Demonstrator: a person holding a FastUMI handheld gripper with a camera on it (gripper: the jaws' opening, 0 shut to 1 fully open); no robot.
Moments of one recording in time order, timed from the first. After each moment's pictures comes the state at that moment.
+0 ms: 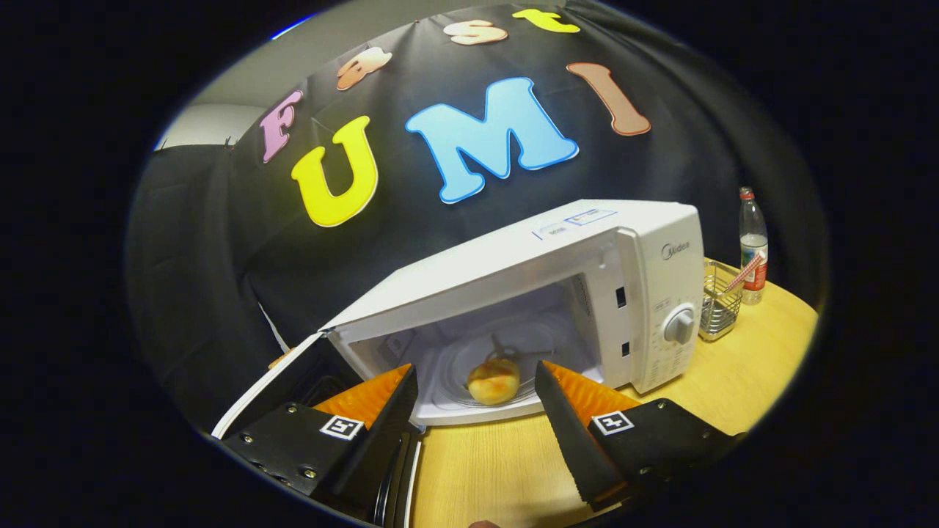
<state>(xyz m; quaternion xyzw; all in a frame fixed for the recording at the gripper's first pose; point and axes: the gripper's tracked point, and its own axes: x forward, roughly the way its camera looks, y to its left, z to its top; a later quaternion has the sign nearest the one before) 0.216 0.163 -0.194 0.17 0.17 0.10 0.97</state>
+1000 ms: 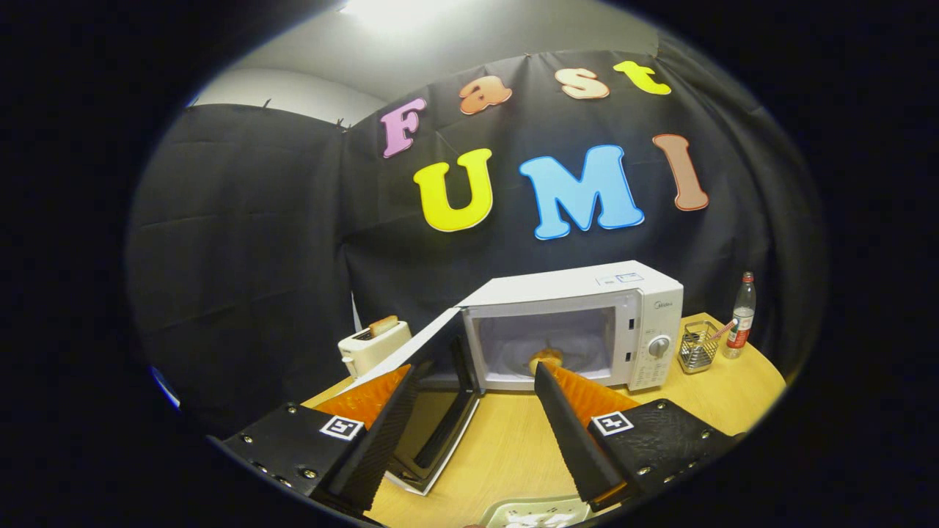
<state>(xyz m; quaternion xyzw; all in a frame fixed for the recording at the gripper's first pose) 0.022 0.211 -0.111 0.06 0.11 0.23 0.96</state>
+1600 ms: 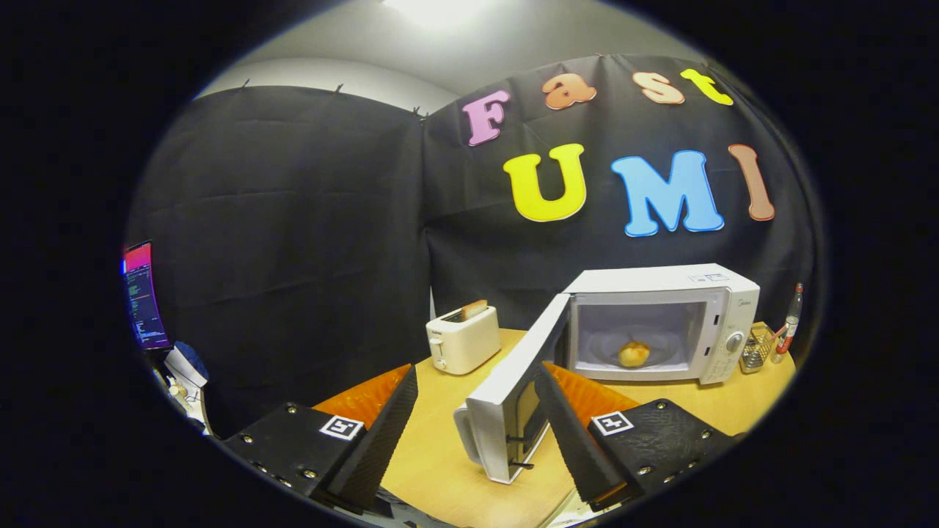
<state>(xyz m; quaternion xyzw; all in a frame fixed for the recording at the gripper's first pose) -0.060 0.320 -0.111 0.03 0.10 0.36 0.93</state>
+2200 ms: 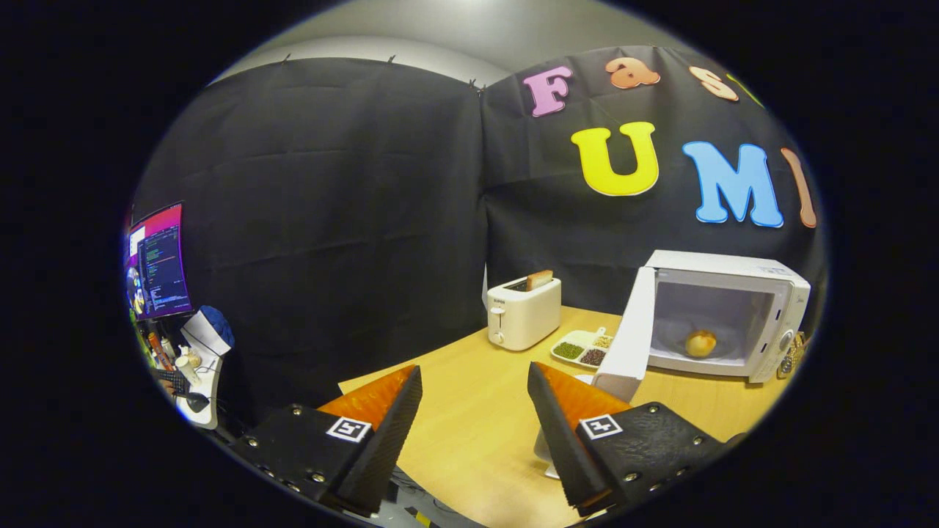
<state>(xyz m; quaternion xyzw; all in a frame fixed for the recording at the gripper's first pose) -0.086 0.390 -0.169 -0.02 0.15 0.44 0.88</state>
